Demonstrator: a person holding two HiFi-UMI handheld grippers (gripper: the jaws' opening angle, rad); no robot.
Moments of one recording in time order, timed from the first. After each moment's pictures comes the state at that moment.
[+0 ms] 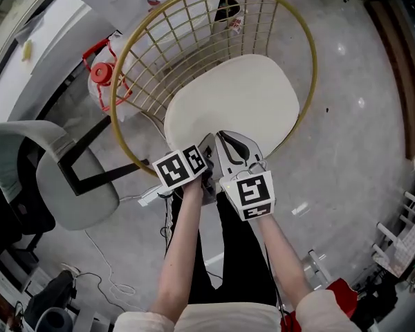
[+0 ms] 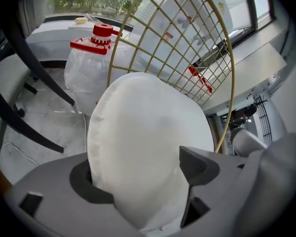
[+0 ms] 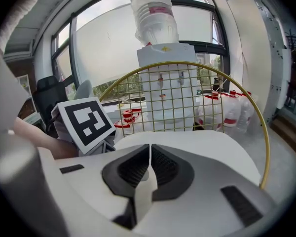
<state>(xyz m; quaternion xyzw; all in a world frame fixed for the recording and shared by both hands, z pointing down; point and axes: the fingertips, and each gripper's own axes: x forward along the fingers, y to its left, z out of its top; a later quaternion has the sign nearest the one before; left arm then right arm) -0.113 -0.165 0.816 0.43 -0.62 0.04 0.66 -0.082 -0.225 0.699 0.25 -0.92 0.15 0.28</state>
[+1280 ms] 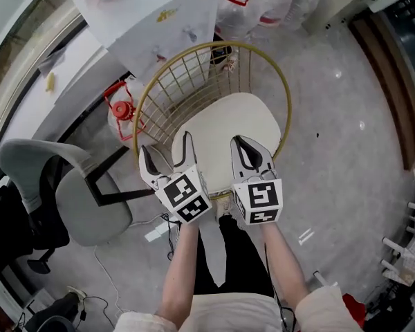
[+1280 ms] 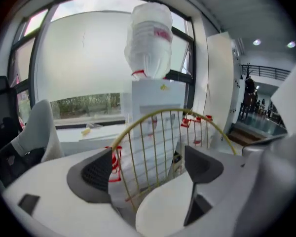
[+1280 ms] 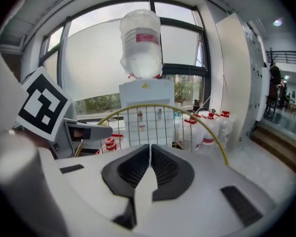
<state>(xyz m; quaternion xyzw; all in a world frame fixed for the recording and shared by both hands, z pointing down) -0.224 -0.221 0.585 0.46 -0.85 0.12 0.24 -0.052 -0.289 0.579 0.35 -0.90 0.12 0.22</state>
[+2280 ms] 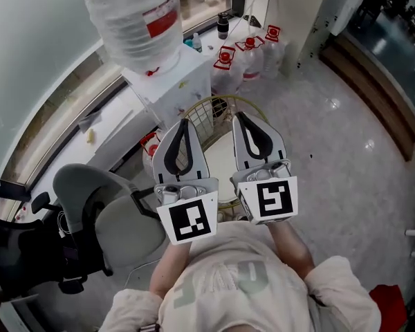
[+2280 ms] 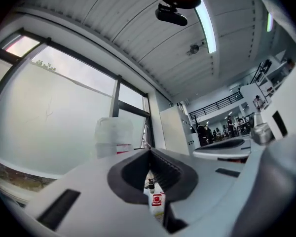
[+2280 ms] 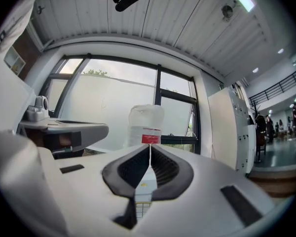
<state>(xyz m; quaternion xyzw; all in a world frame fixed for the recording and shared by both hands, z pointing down) -0.154 -0.174 0.150 0.66 -0.74 -0.05 -0.11 -0.059 -0.221 0.169 0.42 -0.90 -0.08 -0.04</state>
